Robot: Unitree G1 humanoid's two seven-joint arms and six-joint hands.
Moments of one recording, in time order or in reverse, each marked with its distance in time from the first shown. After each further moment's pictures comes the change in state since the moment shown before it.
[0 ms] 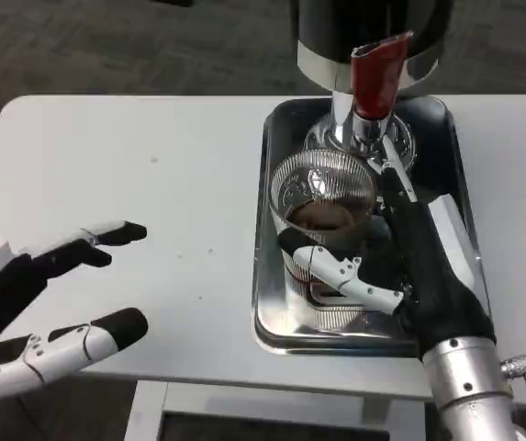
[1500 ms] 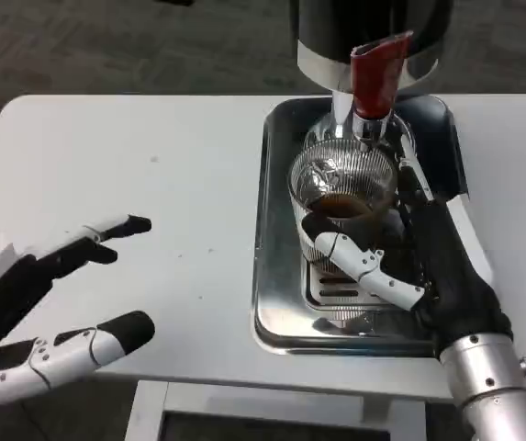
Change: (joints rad) left arm 0.004 -0.033 -0.002 -0.015 0.019 -0.024 0.011; right arm 0.001 -0.027 -0.045 -0.015 0.106 0.005 0.051
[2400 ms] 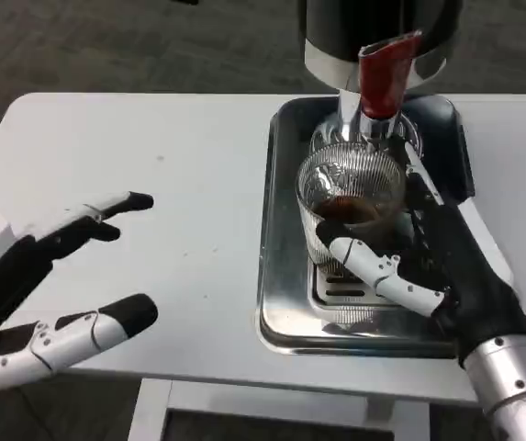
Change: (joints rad) left arm -0.031 -0.010 -0.002 -0.005 0.003 -0.009 0.022; right arm 0.035 -0.034 -0.045 -0.117 0.038 0.091 0.098
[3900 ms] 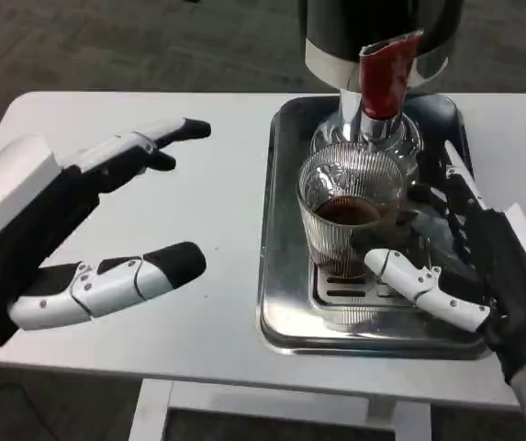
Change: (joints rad) left arm -0.214 0.000 -0.071 0.003 -0.015 -0.002 -0.021; right arm 0.109 -0.052 -0.067 -0.152 0.011 0.008 0.039
